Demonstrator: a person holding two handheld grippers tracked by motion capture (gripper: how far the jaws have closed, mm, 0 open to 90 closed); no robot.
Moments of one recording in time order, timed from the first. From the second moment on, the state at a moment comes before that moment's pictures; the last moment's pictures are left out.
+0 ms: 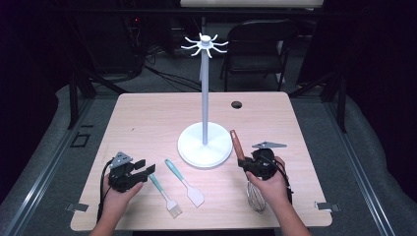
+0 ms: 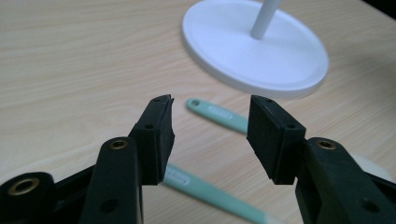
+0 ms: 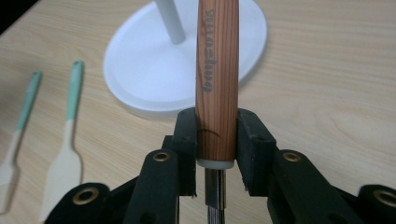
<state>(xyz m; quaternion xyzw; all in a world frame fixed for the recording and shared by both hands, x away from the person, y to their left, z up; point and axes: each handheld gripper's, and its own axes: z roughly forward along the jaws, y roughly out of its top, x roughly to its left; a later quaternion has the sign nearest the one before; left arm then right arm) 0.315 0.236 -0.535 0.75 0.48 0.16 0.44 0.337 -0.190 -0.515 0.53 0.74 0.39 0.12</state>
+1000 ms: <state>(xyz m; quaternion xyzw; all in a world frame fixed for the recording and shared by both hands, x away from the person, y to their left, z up) 0.334 0.087 -0.477 0.76 0.35 0.05 0.54 0.307 -0.156 -0.501 0.40 0.76 0.48 0.15</state>
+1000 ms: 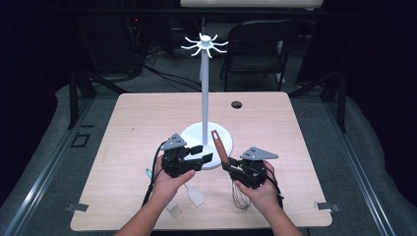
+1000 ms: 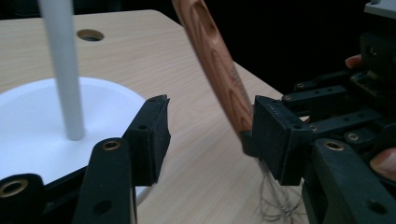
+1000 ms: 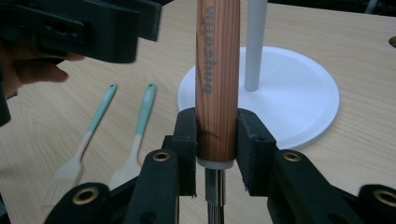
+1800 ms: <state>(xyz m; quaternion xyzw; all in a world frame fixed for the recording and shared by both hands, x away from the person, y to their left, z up) 0.342 0.054 -0.490 0.75 0.37 0.00 0.55 0.302 -0.150 -0.501 0.39 0.75 0.50 0.17</state>
